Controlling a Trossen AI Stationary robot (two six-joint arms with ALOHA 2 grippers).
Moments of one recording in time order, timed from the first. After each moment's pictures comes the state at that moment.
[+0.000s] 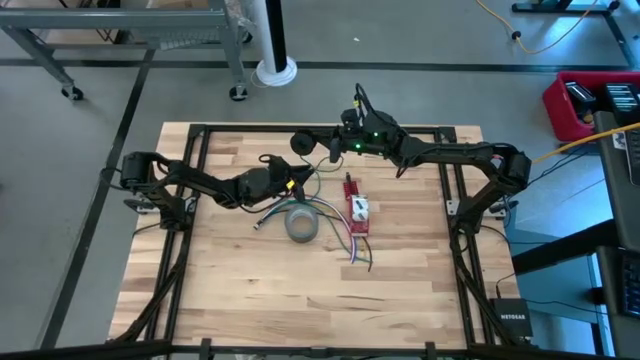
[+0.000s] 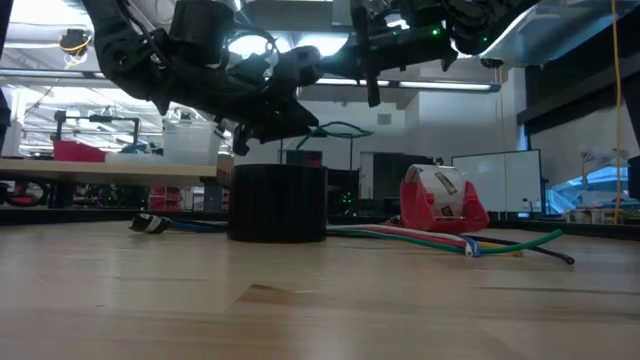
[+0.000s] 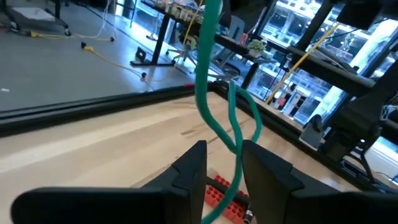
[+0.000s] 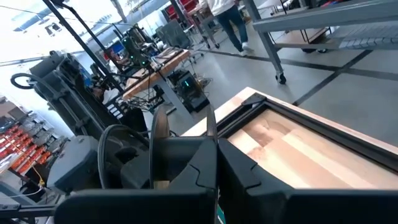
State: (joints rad) left arm 0.15 1.63 0.57 0.94 -0.44 -0.45; right arm -0.40 1.60 1.07 0.45 -0.19 0.55
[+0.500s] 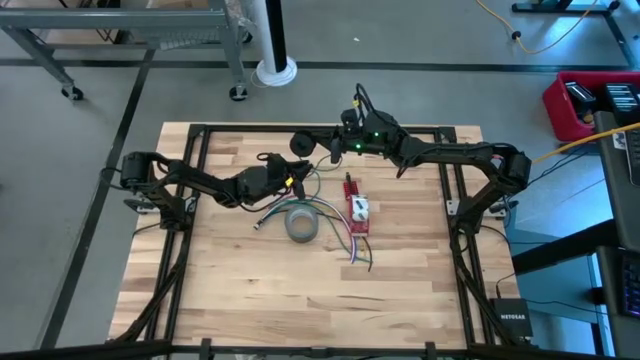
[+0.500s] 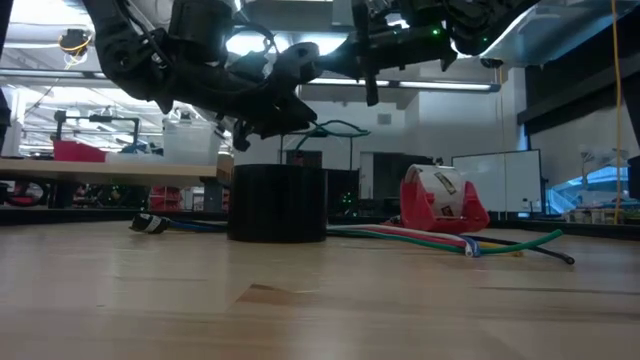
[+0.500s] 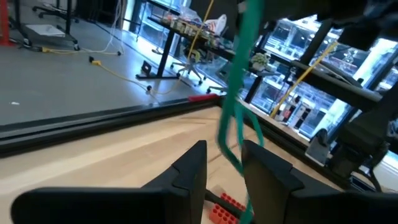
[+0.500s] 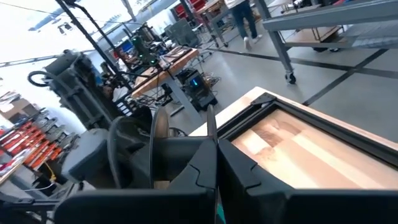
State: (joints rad) left arm 0.15 1.63 0.57 0.99 -0.47 -0.42; right arm -0.39 1.60 1.07 0.47 -0.23 0.55
